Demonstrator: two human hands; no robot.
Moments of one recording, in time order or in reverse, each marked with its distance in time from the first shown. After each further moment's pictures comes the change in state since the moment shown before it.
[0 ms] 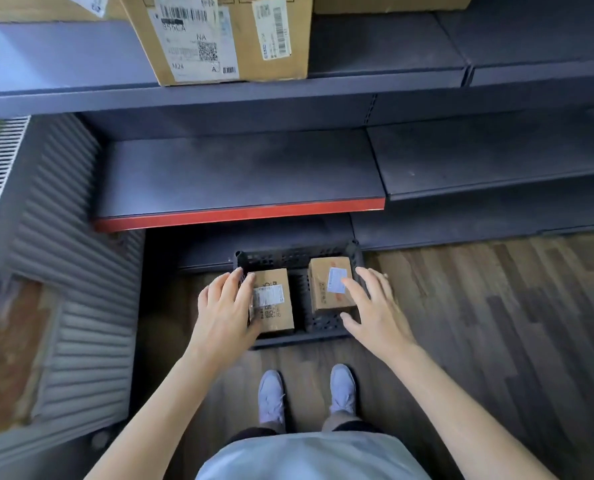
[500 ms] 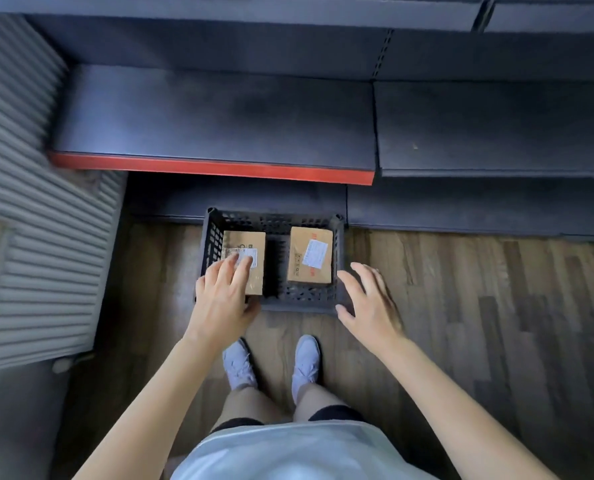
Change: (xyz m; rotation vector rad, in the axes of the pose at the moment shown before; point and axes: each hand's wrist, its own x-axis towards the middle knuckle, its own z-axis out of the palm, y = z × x) left_hand 0.048 0.121 0.085 -0.063 -0.031 -0.209; right_hand 0.001 0.149 0.011 0.150 -0.153 -0.042
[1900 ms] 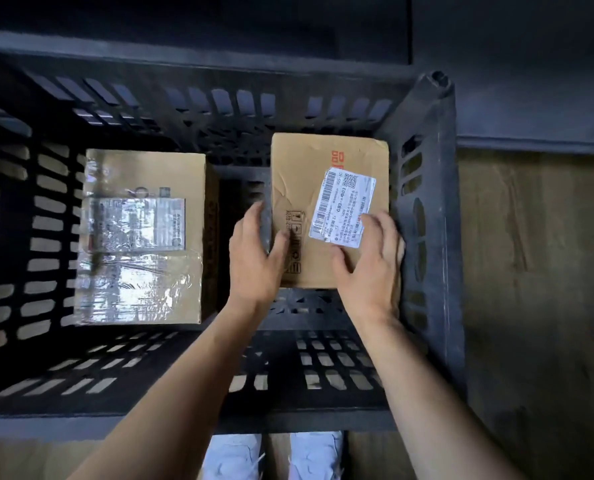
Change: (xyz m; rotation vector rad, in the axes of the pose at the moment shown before) left_hand 0.247 -0.100 0.520 -0.812 0.035 -0.388; right_hand 0.156 0.223 0.466 0.126 0.247 0.417
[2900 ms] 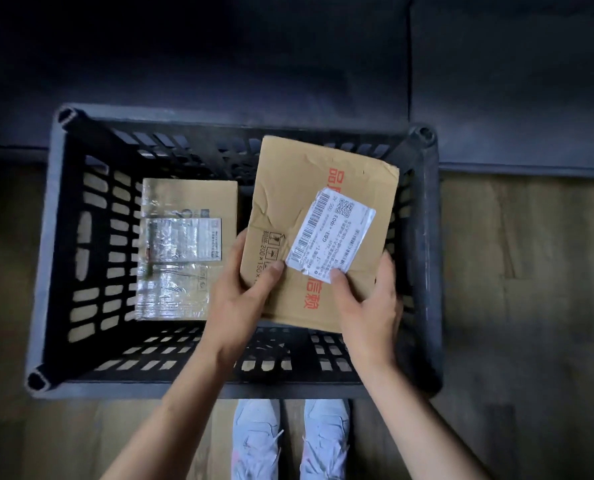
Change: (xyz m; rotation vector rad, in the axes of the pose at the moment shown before) left_hand -0.055 0.043 -0.095 -0.413 -0.141 -0.123; right_hand -0.034 -0.087 -0.074 0.388 -0.025 0.355
